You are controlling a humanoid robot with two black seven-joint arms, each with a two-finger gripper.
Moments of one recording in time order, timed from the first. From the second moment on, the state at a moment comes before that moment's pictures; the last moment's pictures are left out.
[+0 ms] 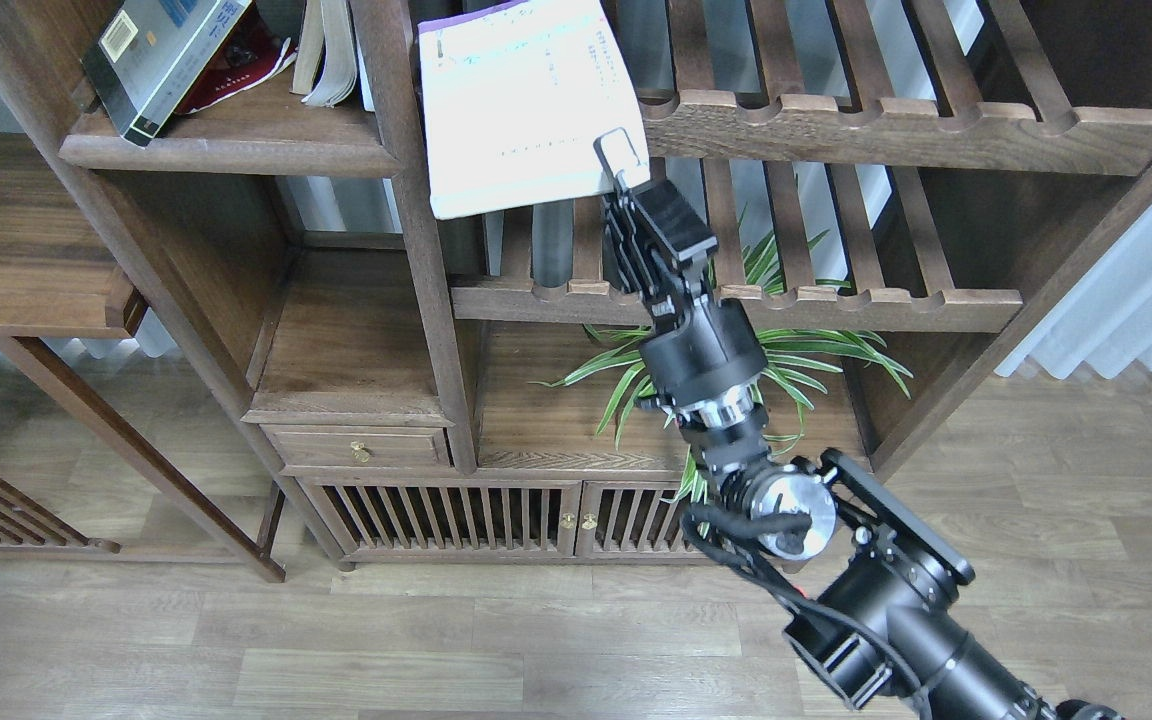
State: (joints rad) left arm -0.90 0.85 -1.00 -1.13 -0.12 -0.49 0.32; right arm 0.24 0.01 0.91 1.43 0.12 0.58 0.26
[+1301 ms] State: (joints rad) left arm -0.05 0.17 -1.20 -1.38 -0.16 -0.49 0.21; right arm -0.05 -0.05 0.91 1.47 0.05 0.58 0.18
